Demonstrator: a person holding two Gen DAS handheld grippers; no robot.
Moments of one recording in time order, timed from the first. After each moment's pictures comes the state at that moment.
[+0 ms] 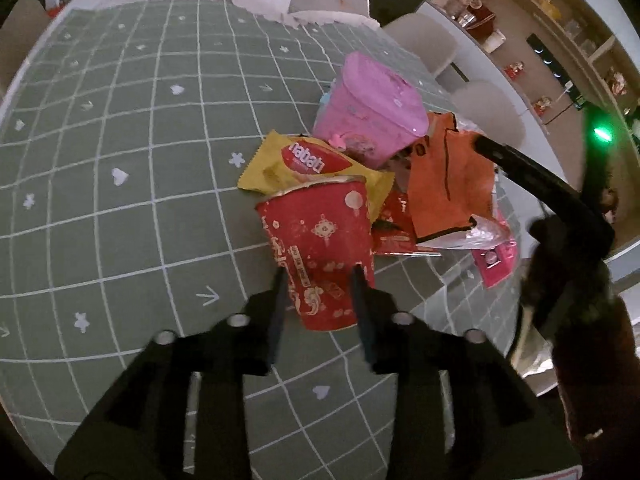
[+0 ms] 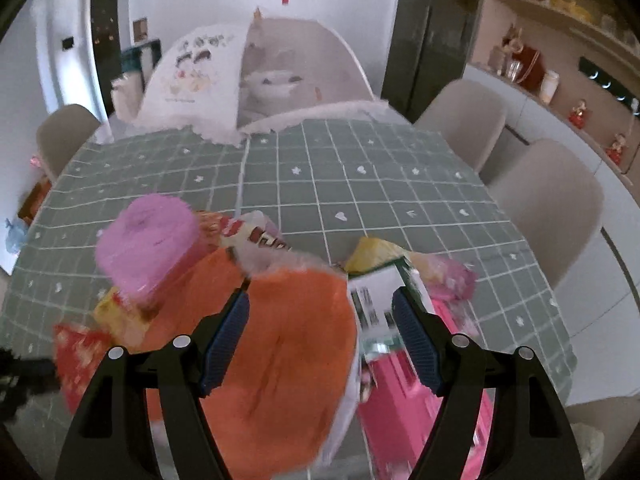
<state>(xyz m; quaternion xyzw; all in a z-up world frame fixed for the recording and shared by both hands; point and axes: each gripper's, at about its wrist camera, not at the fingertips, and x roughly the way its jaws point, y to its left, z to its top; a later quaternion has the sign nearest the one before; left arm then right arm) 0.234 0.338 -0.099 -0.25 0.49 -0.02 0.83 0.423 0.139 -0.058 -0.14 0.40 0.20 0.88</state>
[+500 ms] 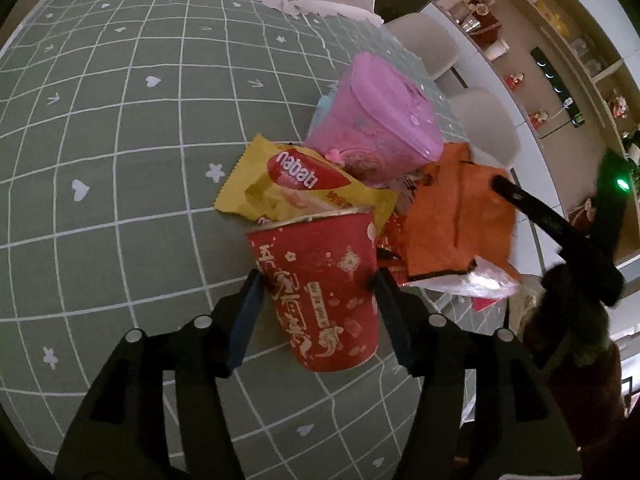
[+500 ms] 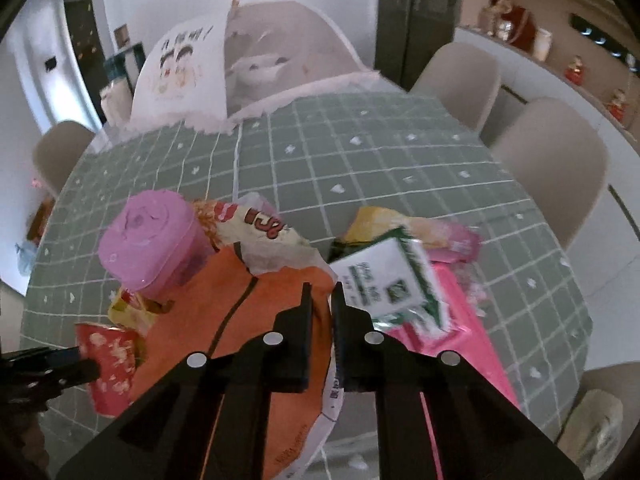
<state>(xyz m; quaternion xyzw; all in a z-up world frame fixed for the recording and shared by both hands) 0.269 0.340 -0.112 -0.29 0.50 -0.03 0.82 0.412 0.114 -0.050 -0.09 0.43 0.19 0.88</state>
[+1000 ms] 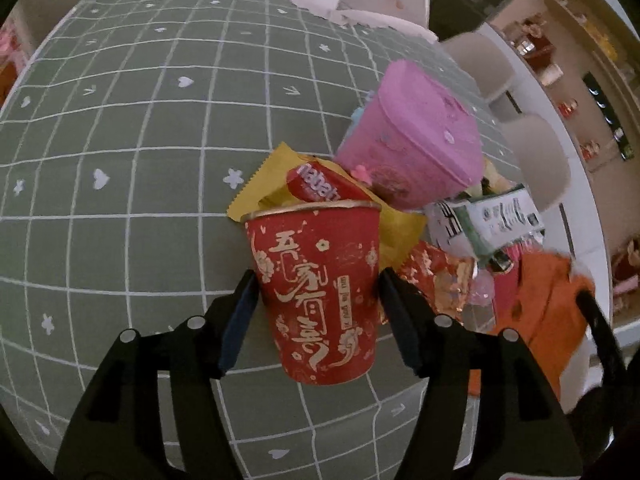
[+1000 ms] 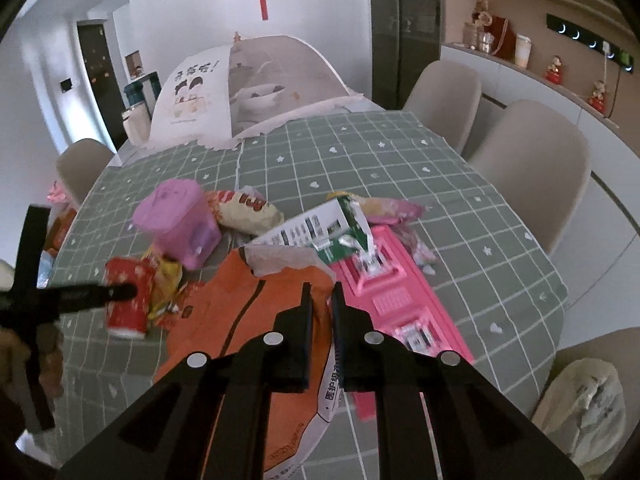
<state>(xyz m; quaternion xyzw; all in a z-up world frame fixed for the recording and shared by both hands) 0.281 0.324 -0.110 -0.29 0.50 0.09 0.81 0.350 0.032 -0.034 -0.06 0.40 0.22 0.89</state>
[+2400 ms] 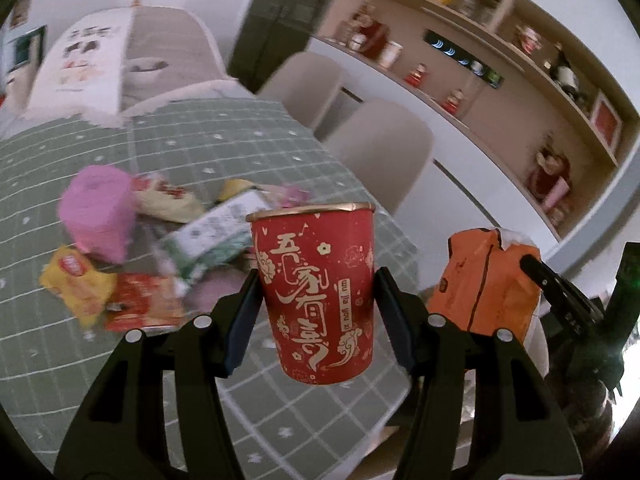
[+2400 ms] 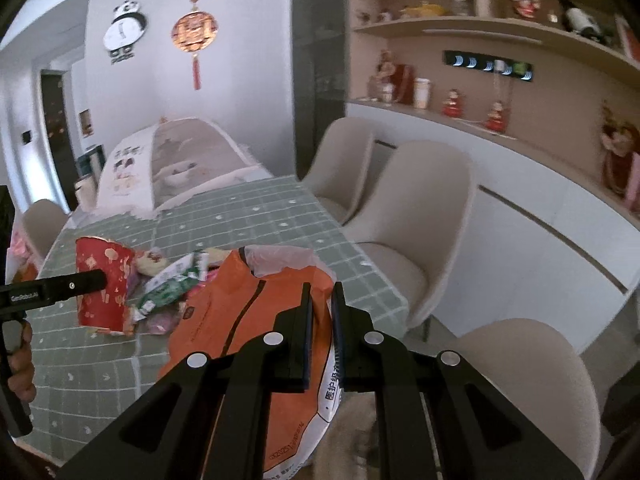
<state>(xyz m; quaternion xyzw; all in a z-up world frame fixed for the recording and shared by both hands) 0.293 0.106 0.010 -0.17 0.38 -0.11 0.90 0.301 -0.164 0.039 -0.03 0.29 0.10 0.95</state>
